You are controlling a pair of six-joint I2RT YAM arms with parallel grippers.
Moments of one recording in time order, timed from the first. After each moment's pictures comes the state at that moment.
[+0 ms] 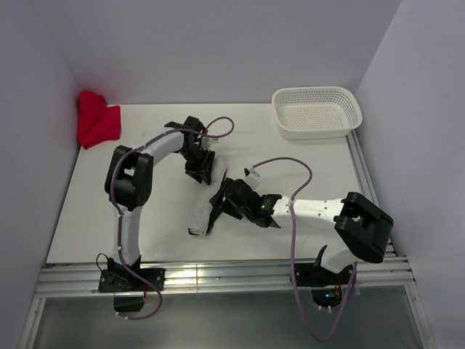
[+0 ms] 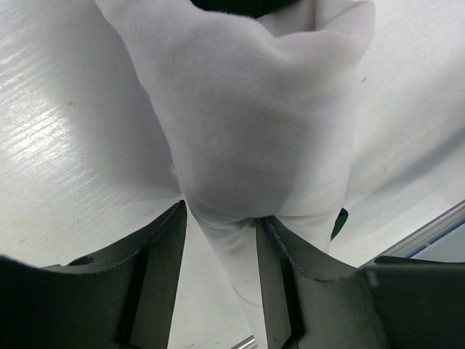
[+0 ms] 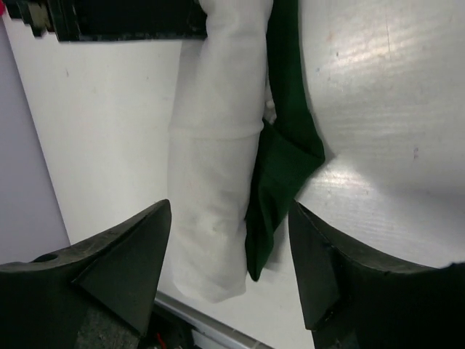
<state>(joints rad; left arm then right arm) -0.41 2.14 1.65 -0.90 0.39 -0.05 1.01 1.48 0.76 -0.02 0.31 1.31</state>
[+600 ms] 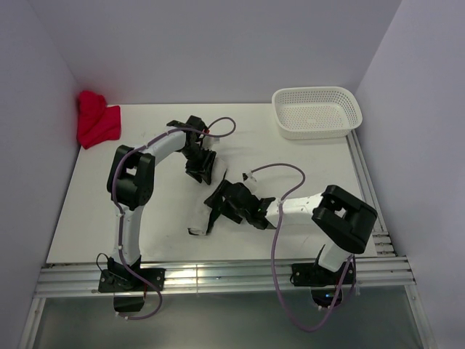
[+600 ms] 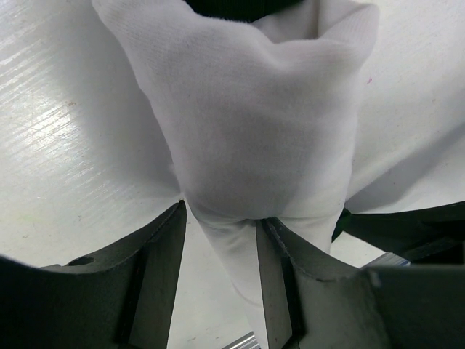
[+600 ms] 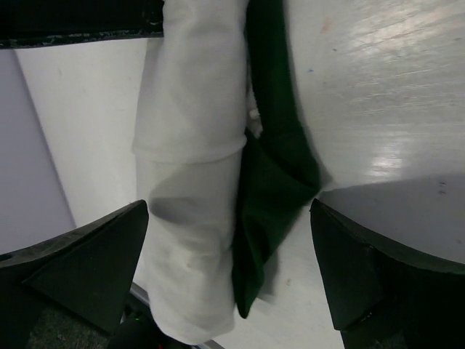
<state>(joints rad) -0.43 2.16 1.69 -0.94 0.36 -0.05 0.98 1.62 0.70 0.19 0.23 1.33</state>
